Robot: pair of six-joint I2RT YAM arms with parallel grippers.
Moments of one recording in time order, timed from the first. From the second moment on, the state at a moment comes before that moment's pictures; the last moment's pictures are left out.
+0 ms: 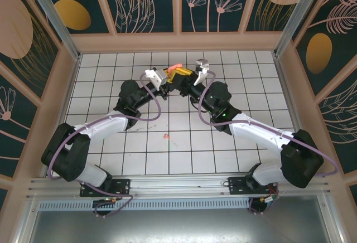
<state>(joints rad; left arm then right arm) -0.56 1.49 0.82 0.88 0.44 0.07 0.79 1.36 0.88 0.65 -0.02 0.50</state>
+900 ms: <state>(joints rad) -0.57 1.48 0.80 0.94 0.32 0.01 0.73 1.33 0.92 0.48 -0.06 0.64</state>
